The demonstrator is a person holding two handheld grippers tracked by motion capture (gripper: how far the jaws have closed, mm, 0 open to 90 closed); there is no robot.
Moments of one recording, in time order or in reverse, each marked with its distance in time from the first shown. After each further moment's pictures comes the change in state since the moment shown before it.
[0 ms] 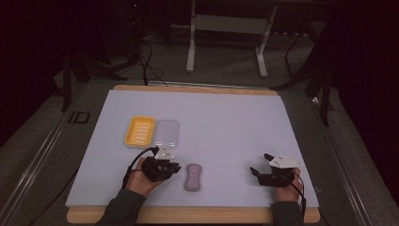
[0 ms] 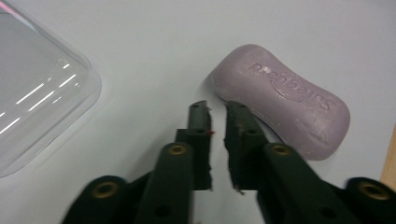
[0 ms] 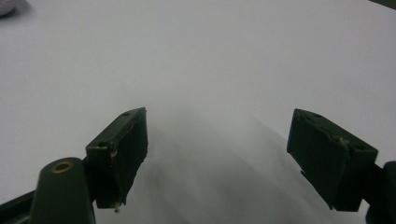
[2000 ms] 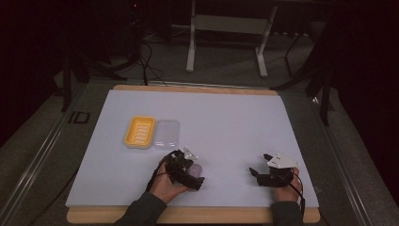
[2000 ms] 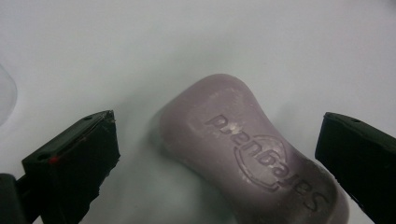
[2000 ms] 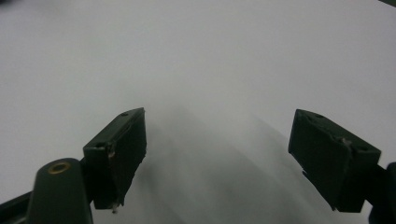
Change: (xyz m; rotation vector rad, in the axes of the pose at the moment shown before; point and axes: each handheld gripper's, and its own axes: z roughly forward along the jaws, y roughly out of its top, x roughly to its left) left arm -0.037 0.030 0.055 0.102 0.079 -0.134; right arm 0.003 0.001 0.002 0.028 -0.011 -0.024
